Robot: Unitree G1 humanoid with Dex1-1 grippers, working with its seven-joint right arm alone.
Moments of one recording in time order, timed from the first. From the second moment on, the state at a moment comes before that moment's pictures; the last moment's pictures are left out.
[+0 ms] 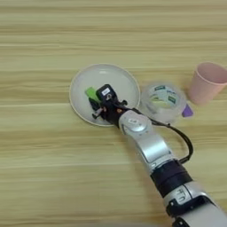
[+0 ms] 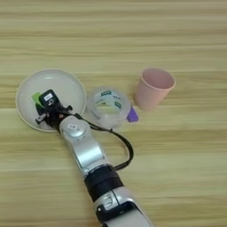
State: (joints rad) arm -0.34 0.02 0.26 0.37 -0.13 0.18 0.27
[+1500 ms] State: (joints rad) arm 0.24 -0.27 0.11 -0.49 0.02 0.35 0.45
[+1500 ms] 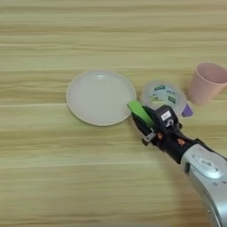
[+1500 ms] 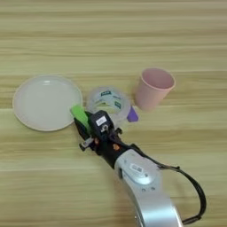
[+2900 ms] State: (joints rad) arm 0.26 -0.30 0.12 -0.25 -0.01 0.20 0.43
